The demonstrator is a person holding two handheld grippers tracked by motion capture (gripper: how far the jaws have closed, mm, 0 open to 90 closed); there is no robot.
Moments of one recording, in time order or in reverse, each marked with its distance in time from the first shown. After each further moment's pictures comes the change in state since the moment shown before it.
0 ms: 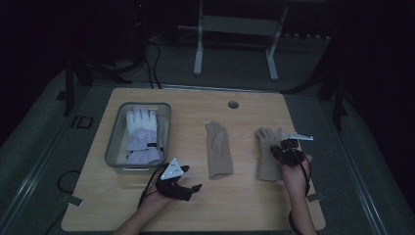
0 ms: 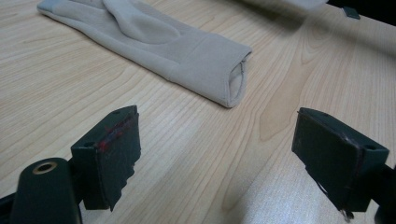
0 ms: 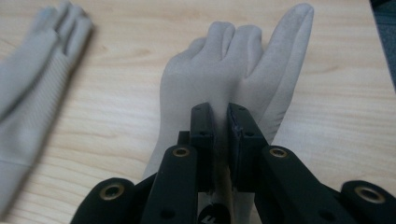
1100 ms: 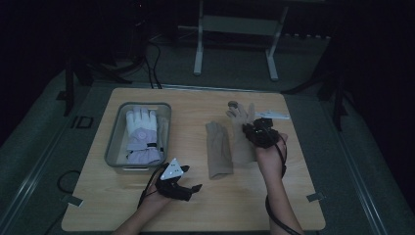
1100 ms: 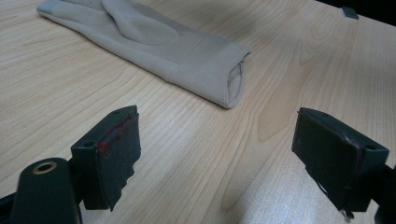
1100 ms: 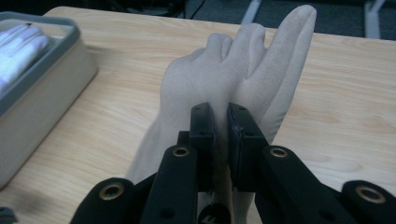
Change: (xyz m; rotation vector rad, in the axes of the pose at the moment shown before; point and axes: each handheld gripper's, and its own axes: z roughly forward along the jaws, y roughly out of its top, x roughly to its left) left arm 0.000 0.001 -0.001 -0.001 0.000 0.009; right arm 0.102 0.067 -0.028 -0.121 0.128 -0.095
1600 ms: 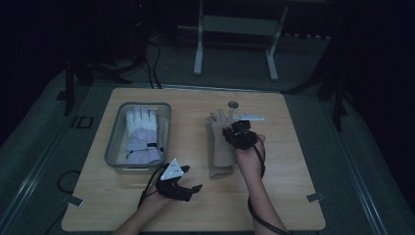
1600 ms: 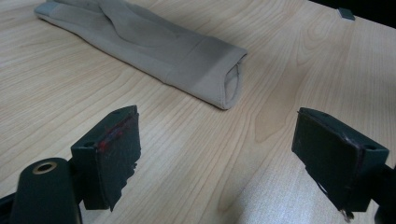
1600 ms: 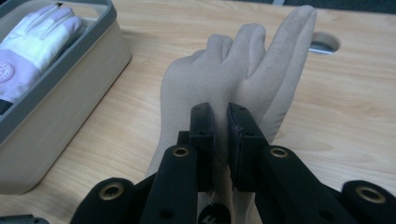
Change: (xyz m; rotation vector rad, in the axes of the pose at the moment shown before) left arm -0.001 0.001 -0.001 -0.001 -0.008 0.005; right arm 0.044 -0.008 0.041 0.048 0.069 -0.008
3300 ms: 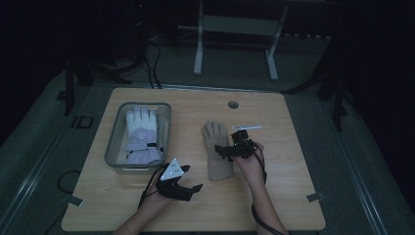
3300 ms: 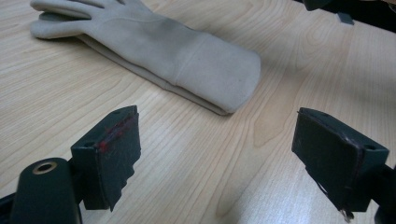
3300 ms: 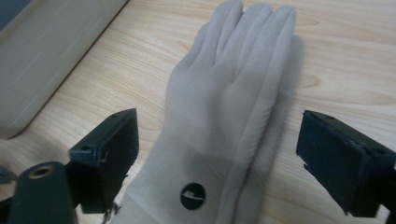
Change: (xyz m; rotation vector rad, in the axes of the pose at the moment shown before) left arm -0.002 0.002 -0.001 -0.014 0.006 -0.006; right arm -0.028 -0.038 0.032 0.128 0.132 -0.007
